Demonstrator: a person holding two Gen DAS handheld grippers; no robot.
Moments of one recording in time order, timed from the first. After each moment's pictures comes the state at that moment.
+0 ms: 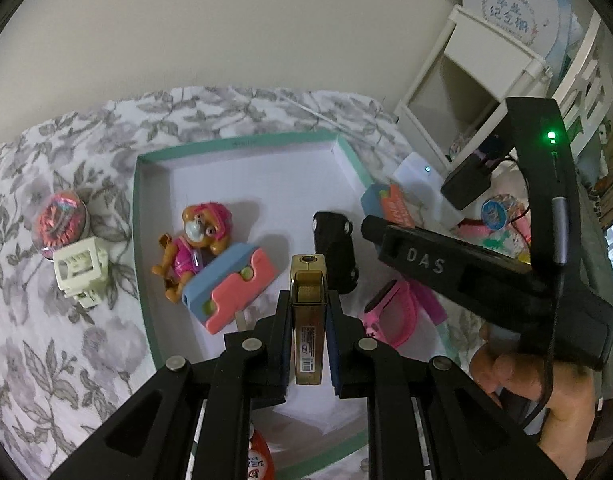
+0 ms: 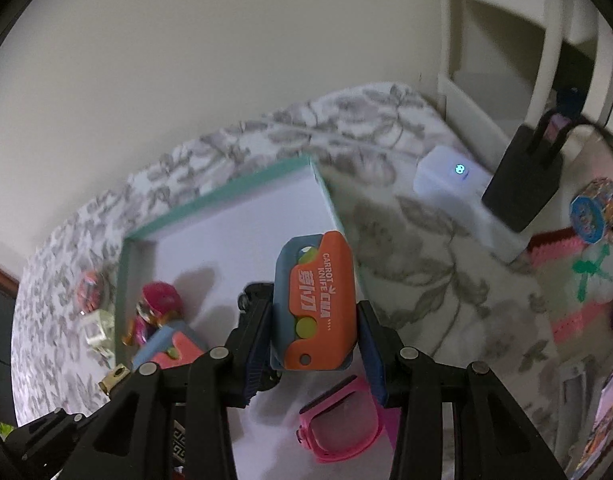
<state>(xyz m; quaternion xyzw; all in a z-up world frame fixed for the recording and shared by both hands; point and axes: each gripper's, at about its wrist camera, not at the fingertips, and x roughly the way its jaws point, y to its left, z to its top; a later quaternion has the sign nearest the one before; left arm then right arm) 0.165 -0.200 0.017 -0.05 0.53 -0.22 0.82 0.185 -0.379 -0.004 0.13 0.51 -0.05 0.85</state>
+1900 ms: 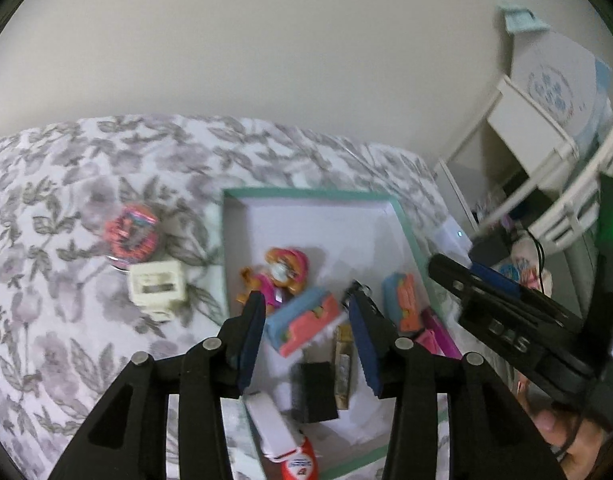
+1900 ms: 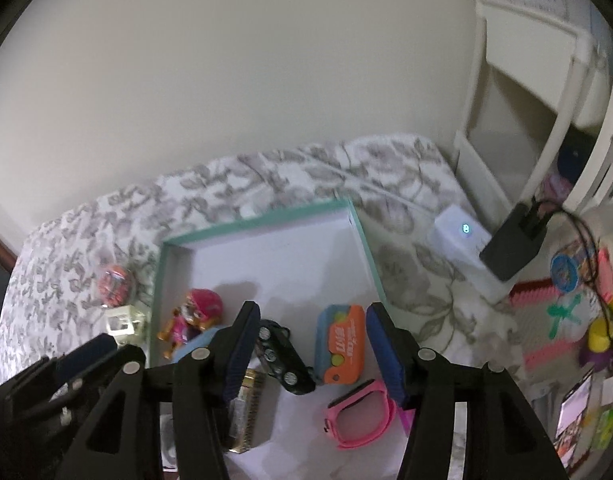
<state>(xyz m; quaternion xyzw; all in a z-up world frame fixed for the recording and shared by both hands) 0.174 -0.132 0.046 -0.12 0.50 -0.14 0.85 0.176 -0.339 0.052 0.06 0.47 -0.04 0.88</state>
